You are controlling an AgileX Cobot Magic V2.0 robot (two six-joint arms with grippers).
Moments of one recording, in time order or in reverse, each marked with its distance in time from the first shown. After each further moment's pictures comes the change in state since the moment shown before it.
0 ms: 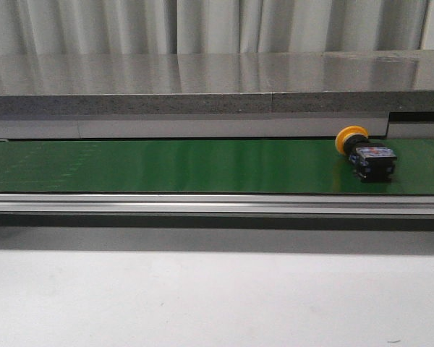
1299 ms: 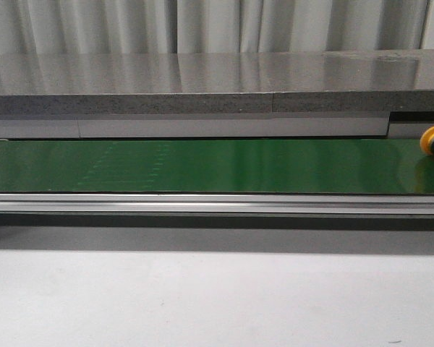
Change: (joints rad) left arm 0.000 0.000 0.000 0.000 0.000 0.000; right arm 0.000 1.027 -0.694 -0.011 0.296 -0.052
